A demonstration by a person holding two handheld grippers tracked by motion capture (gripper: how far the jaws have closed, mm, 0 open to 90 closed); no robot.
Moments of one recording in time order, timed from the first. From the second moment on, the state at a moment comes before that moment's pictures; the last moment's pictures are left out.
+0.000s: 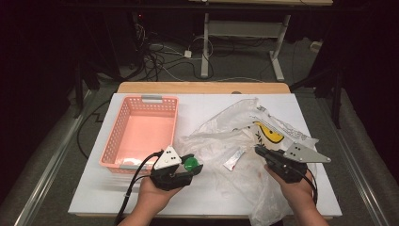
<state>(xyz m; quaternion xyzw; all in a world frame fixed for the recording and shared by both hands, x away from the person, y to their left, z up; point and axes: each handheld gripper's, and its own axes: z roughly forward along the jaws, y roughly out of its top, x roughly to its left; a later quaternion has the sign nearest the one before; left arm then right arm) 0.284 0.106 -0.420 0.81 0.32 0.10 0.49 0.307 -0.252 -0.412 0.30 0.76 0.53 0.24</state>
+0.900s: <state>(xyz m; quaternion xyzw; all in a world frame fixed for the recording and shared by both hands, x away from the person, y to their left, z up) 0.301 0.052 -0.420 0.82 0.29 0.09 0.49 0.310 -0.250 -0.409 0.29 0.76 0.53 0.24</state>
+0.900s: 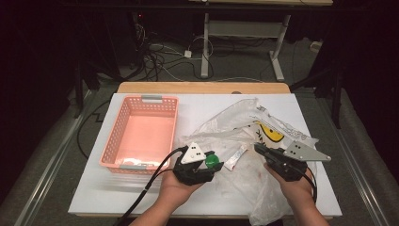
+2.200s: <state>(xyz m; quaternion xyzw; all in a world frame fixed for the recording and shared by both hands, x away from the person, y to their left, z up) 0.332 -0.030 -0.446 0.83 0.27 0.08 0.48 0.312 -0.253 -0.402 0.29 0.75 0.54 0.24</state>
